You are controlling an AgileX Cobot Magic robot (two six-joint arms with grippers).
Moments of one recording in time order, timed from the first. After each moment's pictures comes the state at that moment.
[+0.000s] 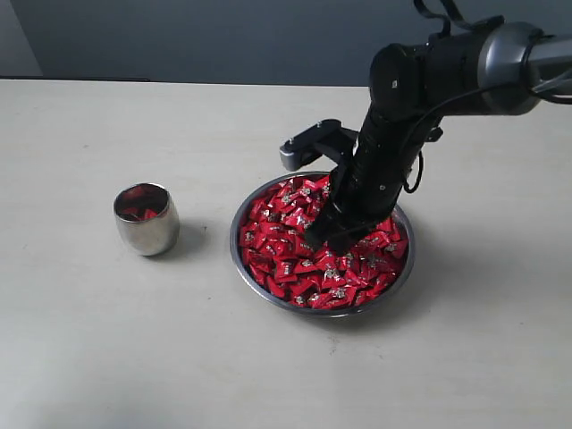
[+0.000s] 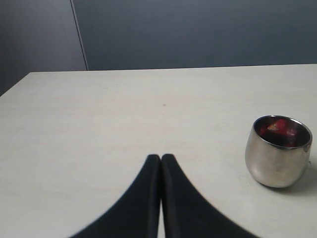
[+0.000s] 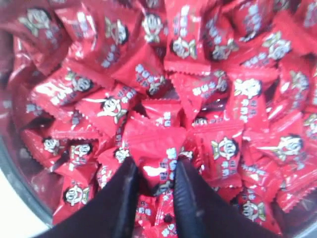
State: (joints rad) left arm 0.17 0.00 0.00 0.04 0.29 -0.02; right arm 0.67 1.93 -1.28 0.21 0.90 -0.42
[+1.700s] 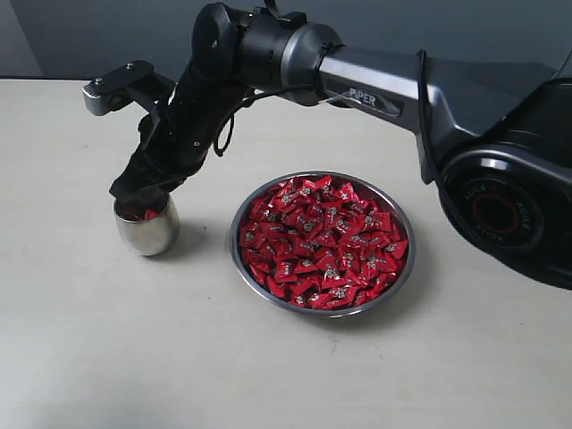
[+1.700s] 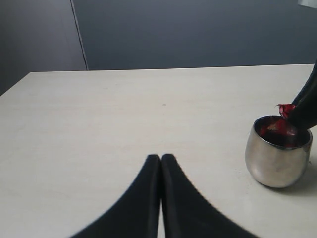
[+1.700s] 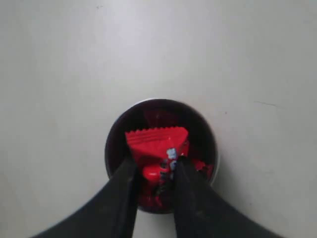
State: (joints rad) left arm 0.17 0.00 0.00 0.04 0.29 -0.02; right arm 0.90 2.35 -2.06 0.48 0.95 -0.57
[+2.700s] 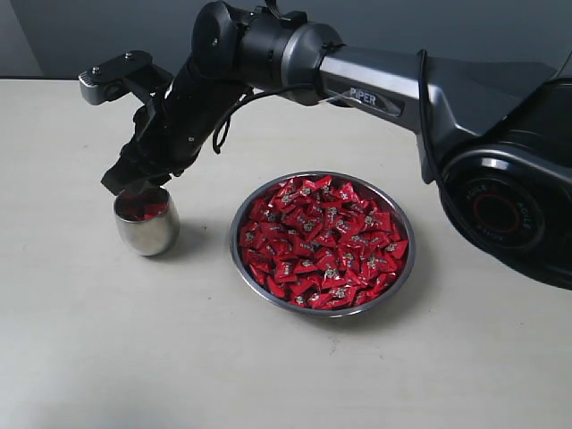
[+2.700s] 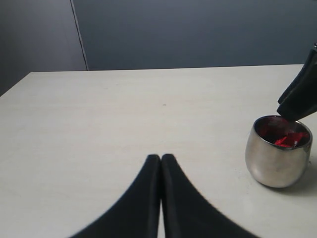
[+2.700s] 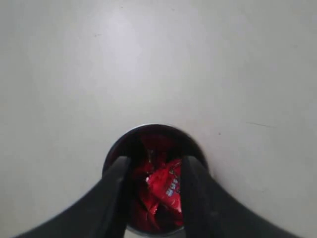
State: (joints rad) left arm 0.17 0.00 0.00 0.04 0.29 -0.02; right arm 0.90 2.35 -2.06 0.50 0.89 -0.57
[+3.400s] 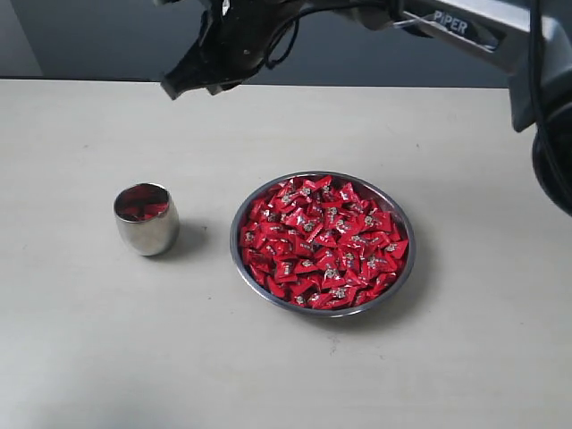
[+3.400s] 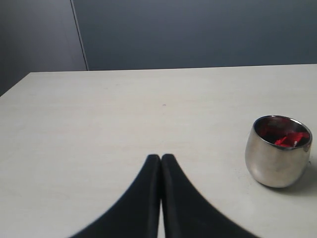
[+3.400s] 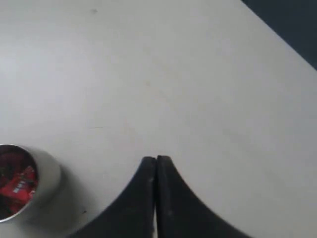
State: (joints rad) left arm 0.17 0.00 0.00 0.04 0.29 -0.02; right arm 0.81 2.20 -2.06 0.08 0.85 -0.21
